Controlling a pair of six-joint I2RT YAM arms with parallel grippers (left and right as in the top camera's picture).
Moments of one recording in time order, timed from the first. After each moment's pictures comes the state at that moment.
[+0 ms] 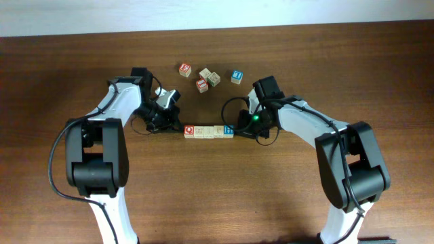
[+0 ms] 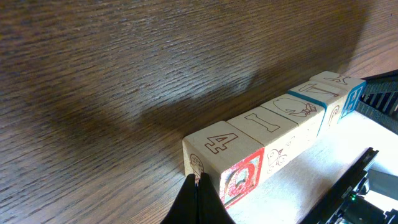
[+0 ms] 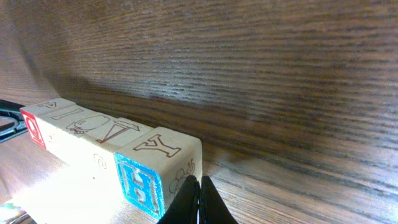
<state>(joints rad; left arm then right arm) -0.07 2.17 1.52 -1.00 0.61 0.09 0.31 1.99 1.20 -0.49 -0.52 0.49</state>
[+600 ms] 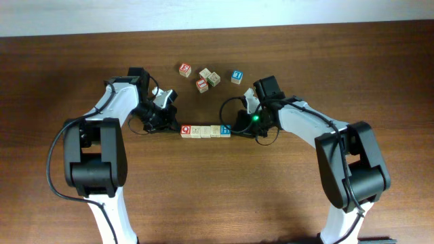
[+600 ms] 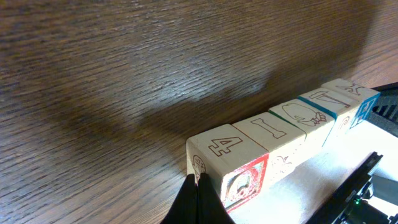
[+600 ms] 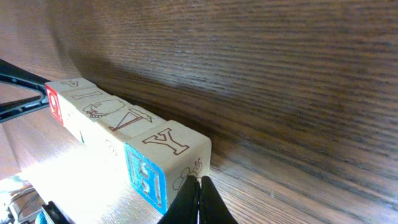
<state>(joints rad) -0.06 2.17 1.52 -1.00 0.59 0.09 0.31 1.99 1.19 -0.45 -0.61 0.41</state>
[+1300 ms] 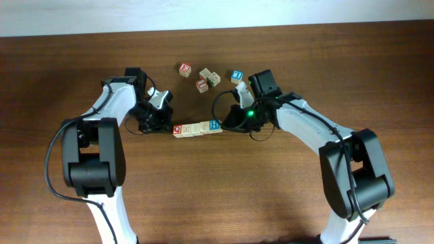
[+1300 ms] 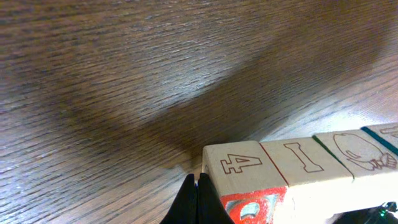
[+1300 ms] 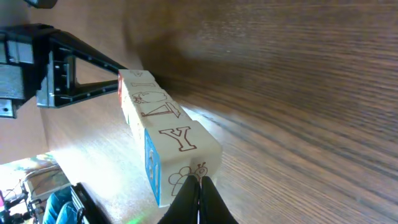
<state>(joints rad) -0.04 2.17 1.52 -1.00 0.51 0.09 0.36 1.93 1.25 -0.47 -0.68 0.41</state>
